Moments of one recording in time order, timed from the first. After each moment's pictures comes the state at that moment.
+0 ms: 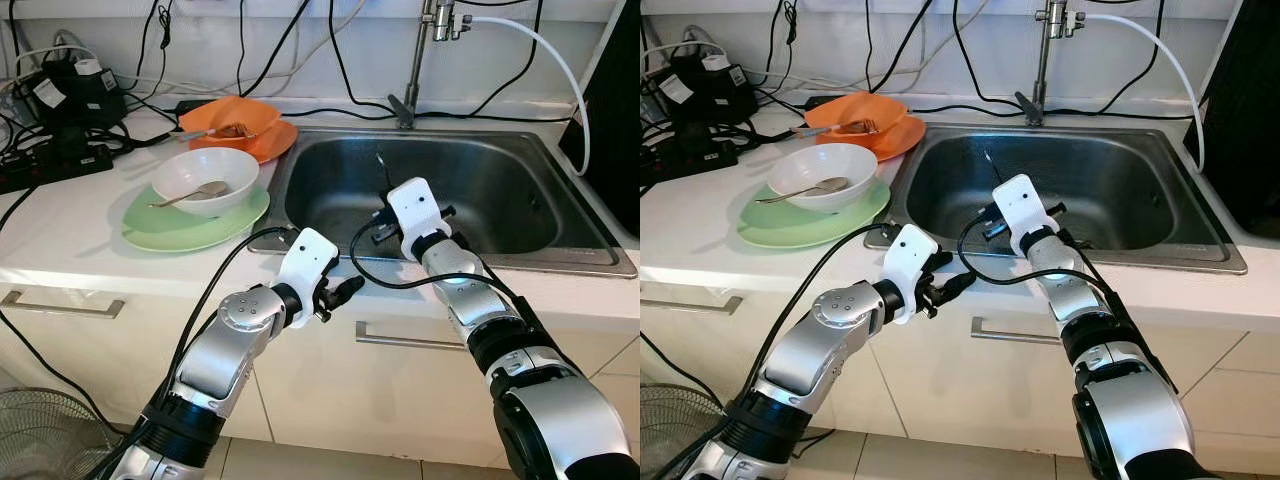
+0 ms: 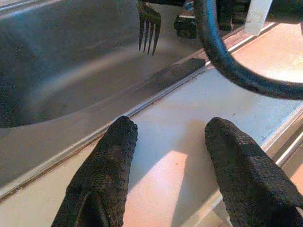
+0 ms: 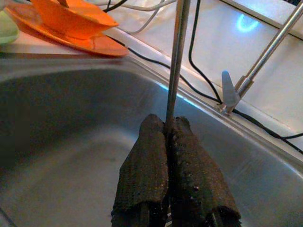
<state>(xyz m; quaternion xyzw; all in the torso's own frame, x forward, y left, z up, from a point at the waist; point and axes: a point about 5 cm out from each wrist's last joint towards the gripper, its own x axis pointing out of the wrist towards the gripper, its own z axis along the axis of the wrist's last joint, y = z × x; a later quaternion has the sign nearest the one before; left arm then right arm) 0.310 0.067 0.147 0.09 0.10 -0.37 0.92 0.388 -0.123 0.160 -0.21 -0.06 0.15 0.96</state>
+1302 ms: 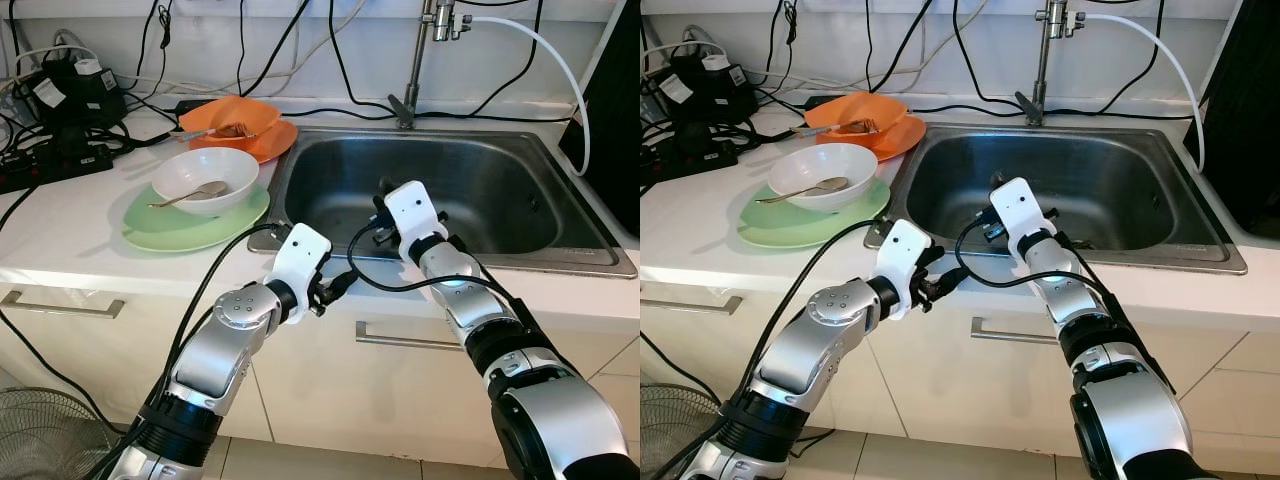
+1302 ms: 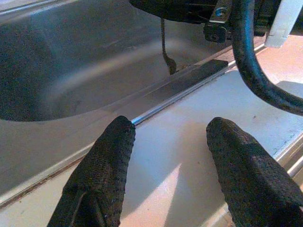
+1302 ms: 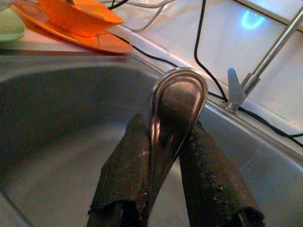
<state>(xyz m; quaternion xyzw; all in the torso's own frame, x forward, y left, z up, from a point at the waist) 0.312 0.074 0.150 0.09 0.09 -0.34 0.93 0.387 -0.121 0.155 -0.21 -0.06 0.16 0.96</state>
